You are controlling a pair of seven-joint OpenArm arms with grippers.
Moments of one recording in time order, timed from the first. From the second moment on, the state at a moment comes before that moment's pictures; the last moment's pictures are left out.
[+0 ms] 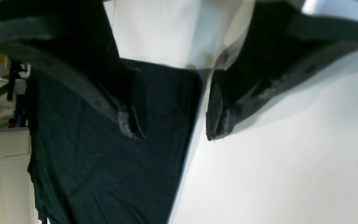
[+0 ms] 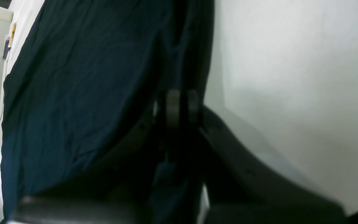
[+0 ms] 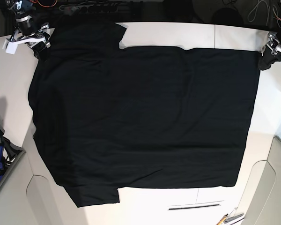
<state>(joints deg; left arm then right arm) 21.1 -26.2 -42.7 63.6 -66.0 -37.9 55.4 -31.0 2.7 32.8 90.3 48.4 23.3 -29.4</state>
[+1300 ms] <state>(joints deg) 22.8 -26.6 -46.1 66.8 -66.3 -36.7 63.1 -31.5 2.7 32.8 91.7 48.2 23.4 -32.4</state>
